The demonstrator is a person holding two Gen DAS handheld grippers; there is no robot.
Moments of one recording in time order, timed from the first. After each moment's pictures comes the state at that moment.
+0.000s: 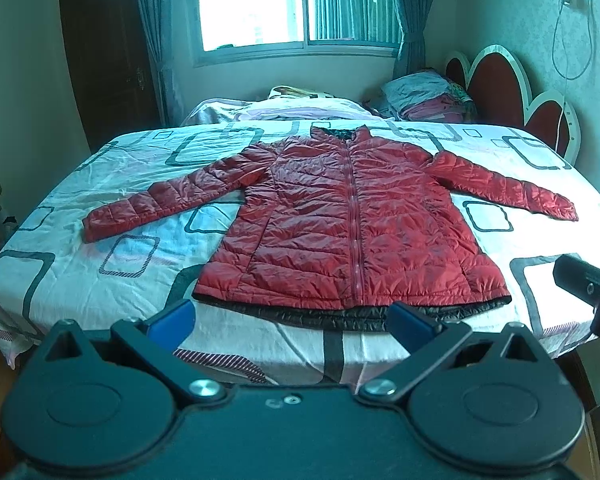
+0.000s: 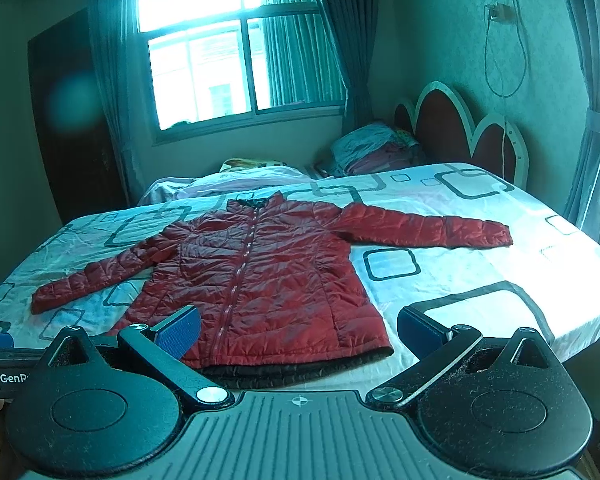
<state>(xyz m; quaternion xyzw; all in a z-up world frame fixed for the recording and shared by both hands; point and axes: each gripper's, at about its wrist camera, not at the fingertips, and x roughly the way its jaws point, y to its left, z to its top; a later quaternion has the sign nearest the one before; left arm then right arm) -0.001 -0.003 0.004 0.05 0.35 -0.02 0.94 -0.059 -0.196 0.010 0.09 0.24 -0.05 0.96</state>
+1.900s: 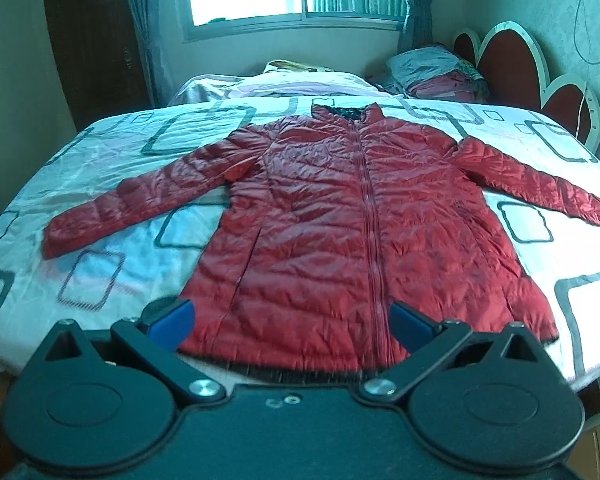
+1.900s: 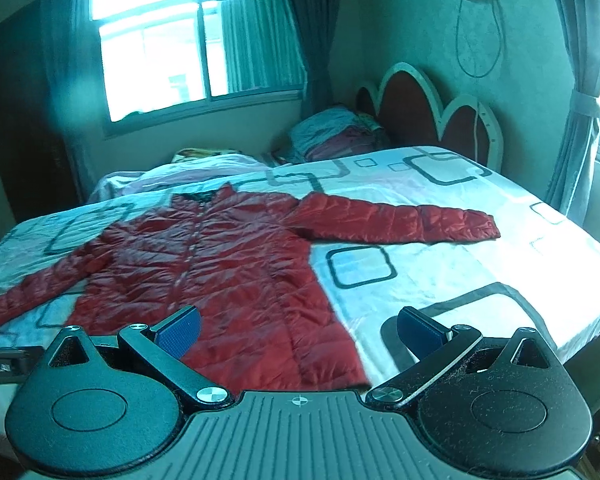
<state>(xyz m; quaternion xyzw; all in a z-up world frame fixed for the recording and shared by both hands) 0.135 -0.005 -0.038 0.05 0.38 -0.03 0.92 0.054 -0.241 -0.034 0.10 0.27 -0.12 0.95</state>
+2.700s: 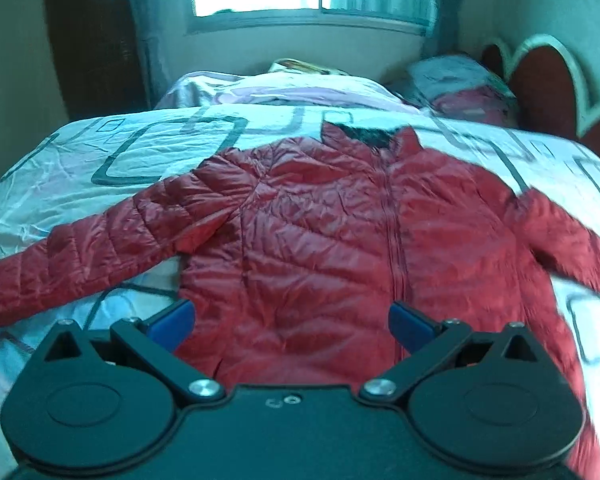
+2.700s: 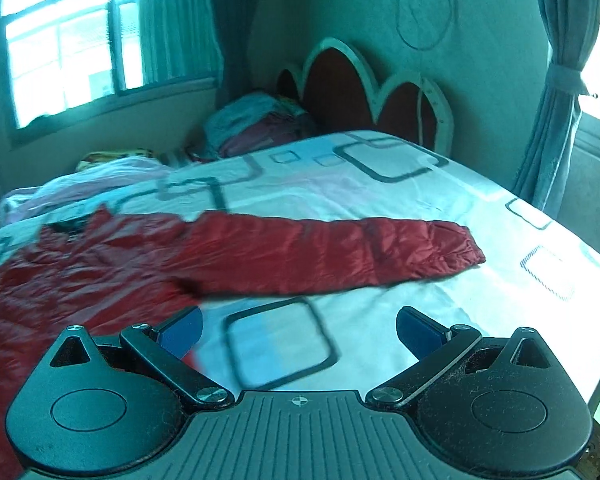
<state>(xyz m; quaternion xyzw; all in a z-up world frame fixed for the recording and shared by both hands) 0.341 -0.035 -0.088 0.02 0.38 0.00 0.92 0.246 -0.395 -0.101 0.12 0.29 -0.23 0.92</state>
